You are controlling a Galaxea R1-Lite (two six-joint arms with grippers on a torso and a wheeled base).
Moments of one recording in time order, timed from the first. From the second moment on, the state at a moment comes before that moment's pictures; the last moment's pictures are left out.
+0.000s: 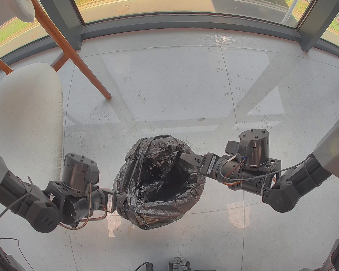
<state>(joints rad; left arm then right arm) -0.48 1.79 -0.55 -0.52 0.30 -0.17 0.63 2.06 -0.86 -0.83 0.06 0.73</state>
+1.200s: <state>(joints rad) -0.46 1.91 -0.83 -0.52 0.30 -0.01 0.63 2.06 -0.83 -0.83 0.05 0.73</state>
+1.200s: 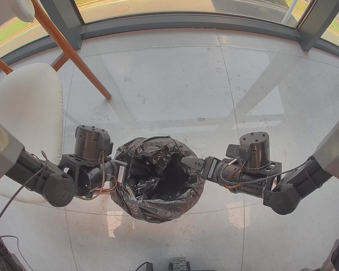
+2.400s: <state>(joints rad) -0.37 1.75 -0.59 -0.58 0.14 0.17 0.64 2.04 -0.81 -0.83 0.05 0.73</state>
